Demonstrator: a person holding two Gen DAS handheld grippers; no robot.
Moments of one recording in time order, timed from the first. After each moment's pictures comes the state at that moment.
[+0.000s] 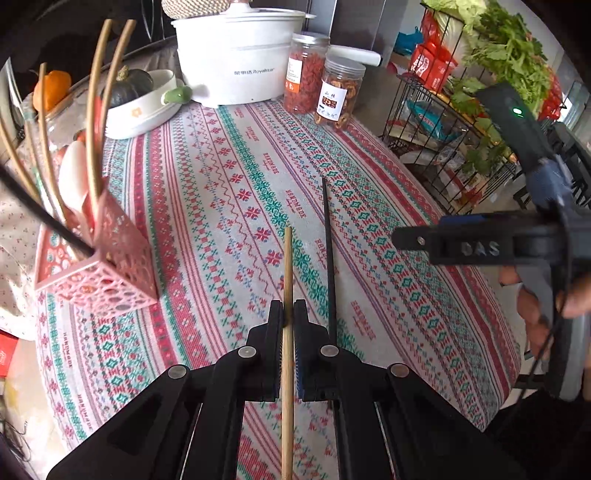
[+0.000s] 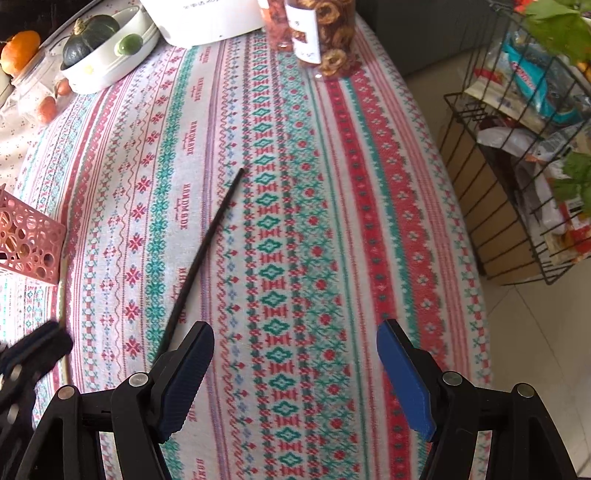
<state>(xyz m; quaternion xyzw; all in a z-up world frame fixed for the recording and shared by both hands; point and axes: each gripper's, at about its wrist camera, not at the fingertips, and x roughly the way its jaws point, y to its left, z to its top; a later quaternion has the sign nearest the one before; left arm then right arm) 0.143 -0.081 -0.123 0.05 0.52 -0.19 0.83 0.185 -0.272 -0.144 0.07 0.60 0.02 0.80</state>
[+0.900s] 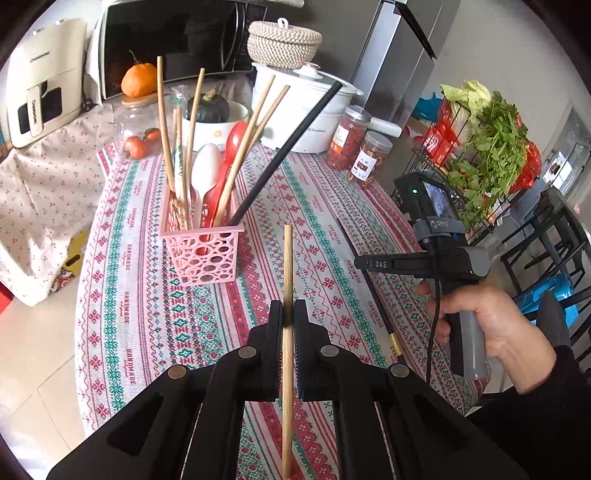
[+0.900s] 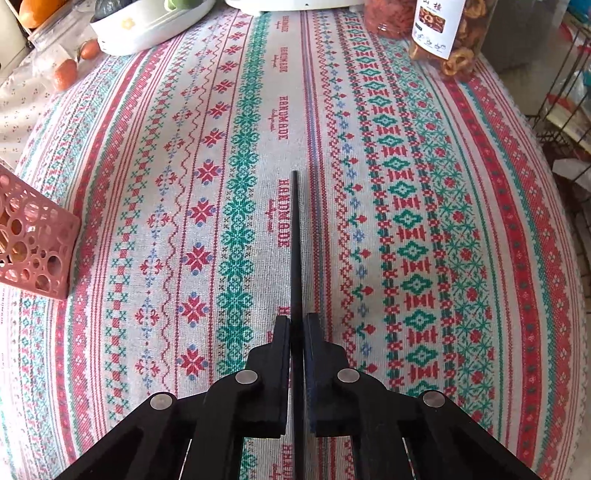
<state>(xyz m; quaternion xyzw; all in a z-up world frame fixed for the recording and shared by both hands) 0.089 0.028 -0.074 -0.05 0.45 -0.17 0.87 0.210 -0.202 -0.179 0.05 0.58 0.05 0.81</state>
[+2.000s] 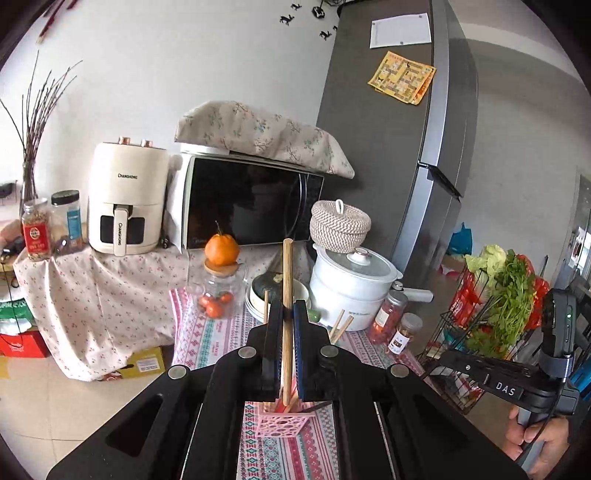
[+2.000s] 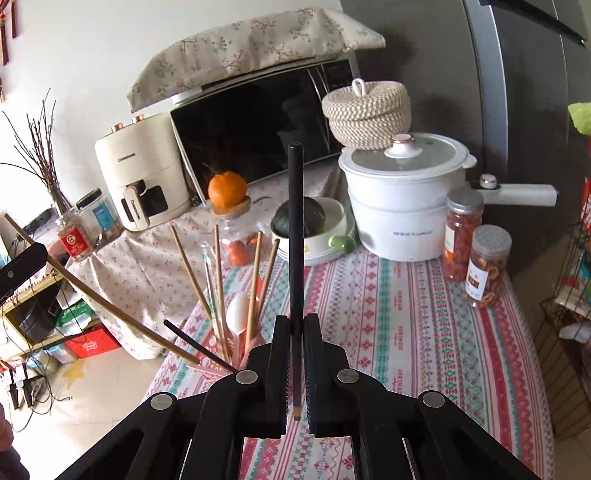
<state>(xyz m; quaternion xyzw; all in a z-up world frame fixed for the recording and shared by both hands) 0.083 0.105 0.053 -0.10 0.19 -0.06 0.98 0.123 -0.168 0.021 0.08 0.31 0.18 0.93</state>
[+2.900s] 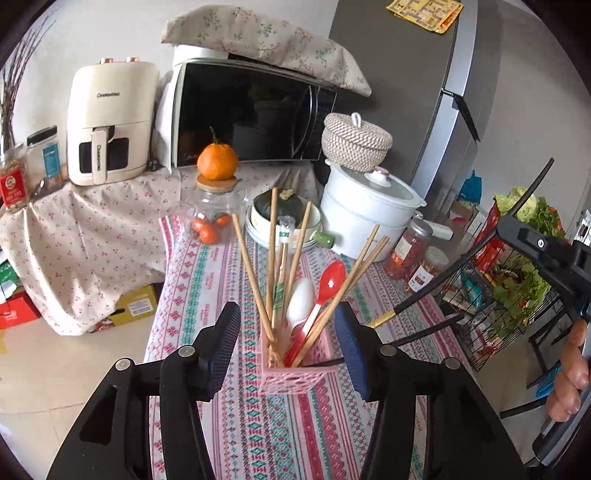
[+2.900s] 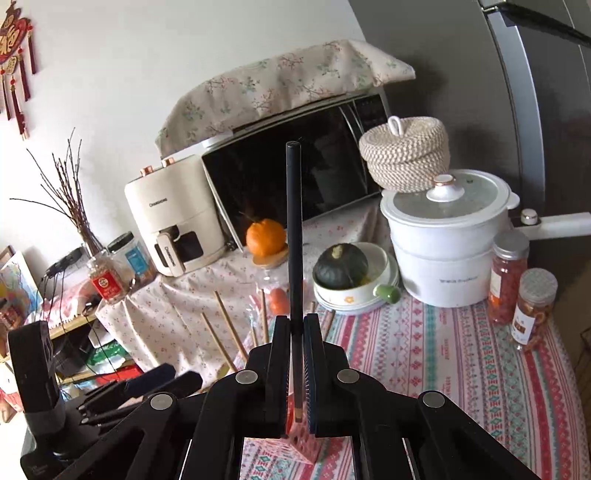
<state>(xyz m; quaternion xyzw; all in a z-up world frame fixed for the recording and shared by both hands) 0.140 0.098 -0.025 -0.10 0.34 -0.06 0.93 0.151 -0.144 0.051 0.12 0.25 0.23 0.93</state>
